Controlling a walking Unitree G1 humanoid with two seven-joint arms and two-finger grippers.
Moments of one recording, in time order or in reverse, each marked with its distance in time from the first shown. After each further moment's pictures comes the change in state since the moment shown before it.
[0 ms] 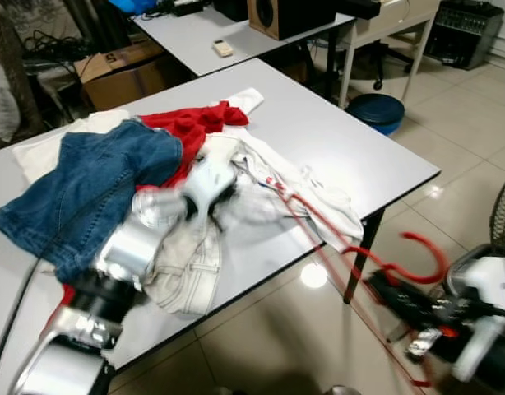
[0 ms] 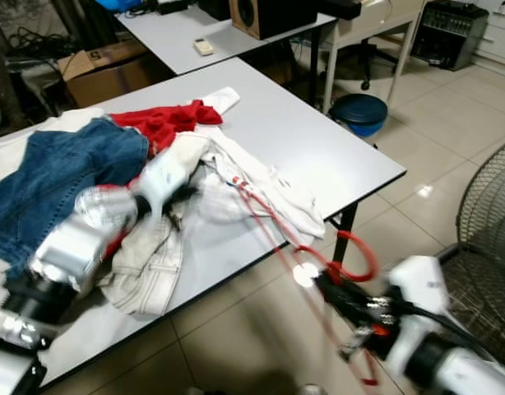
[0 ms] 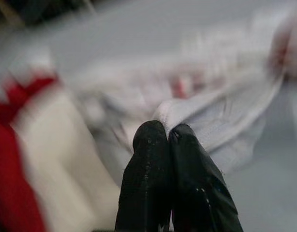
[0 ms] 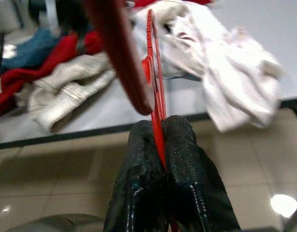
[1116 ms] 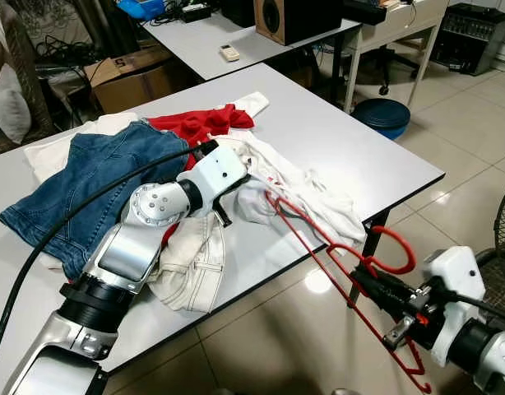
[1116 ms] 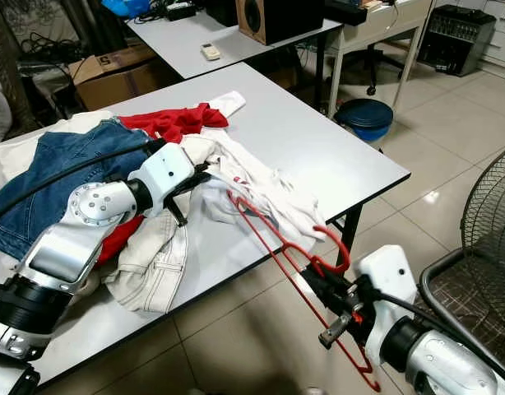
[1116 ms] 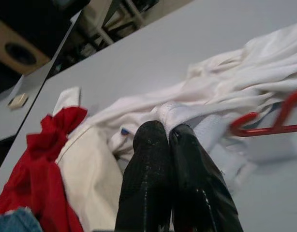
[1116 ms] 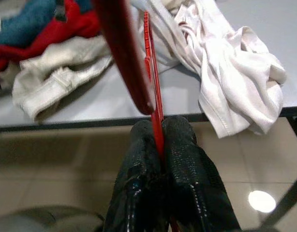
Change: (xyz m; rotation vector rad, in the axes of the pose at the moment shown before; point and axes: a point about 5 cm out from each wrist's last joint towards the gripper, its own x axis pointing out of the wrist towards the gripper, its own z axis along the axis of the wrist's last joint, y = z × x) left arm -0.008 -0.007 0.006 0.095 -0.023 0.029; right arm 0.015 0.001 0.001 -0.105 0.085 -0.016
